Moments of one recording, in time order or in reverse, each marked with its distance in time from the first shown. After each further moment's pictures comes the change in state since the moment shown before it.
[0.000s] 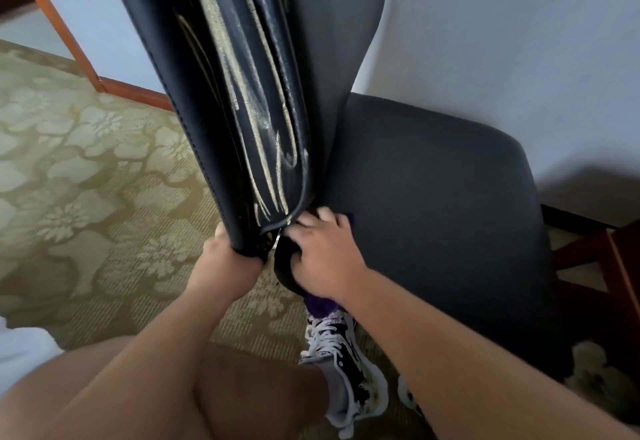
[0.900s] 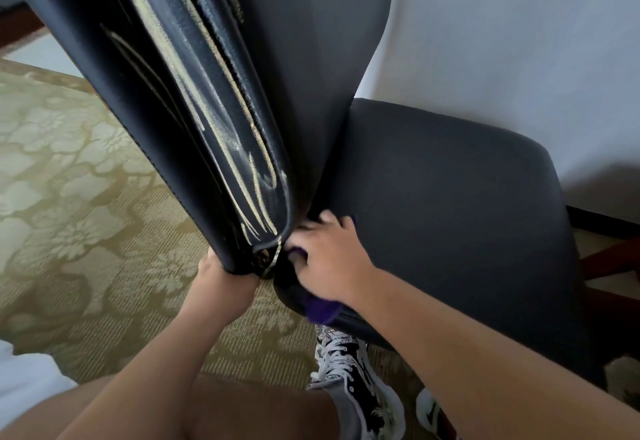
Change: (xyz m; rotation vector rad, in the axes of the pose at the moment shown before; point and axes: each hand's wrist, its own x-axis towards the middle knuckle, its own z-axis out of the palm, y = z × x) left_hand 0.006 0.006 -0.007 -0.025 0.012 0.049; right_hand 0.029 0.020 0.000 0.064 0.005 -0.019
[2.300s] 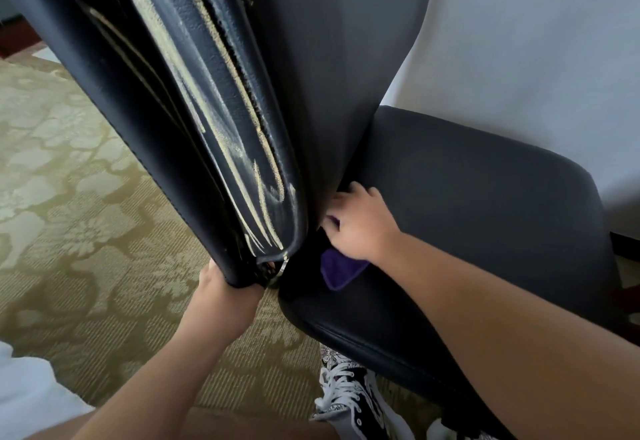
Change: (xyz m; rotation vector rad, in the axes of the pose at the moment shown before) left_hand 0.006 0.003 -0.001 -0.101 0.030 -0.006; right_hand 0.067 0.063 -0.002 -0.093 0.196 -0.133
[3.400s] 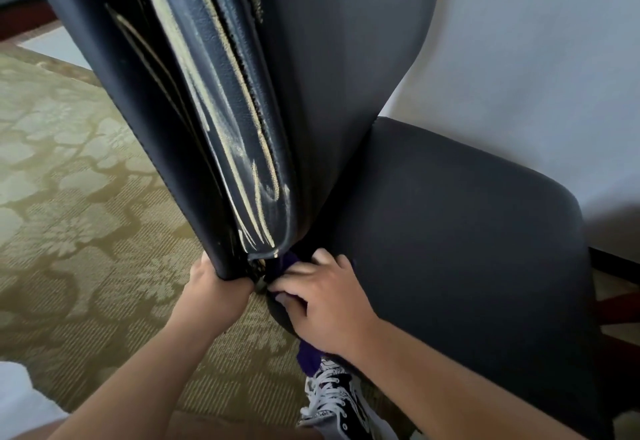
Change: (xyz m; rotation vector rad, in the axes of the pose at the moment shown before) left_hand 0.019 0.000 -0.001 -0.037 -0.005 -0.070; right_hand -0.068 -0.076 -0.005 0.171 -0.133 -0.038
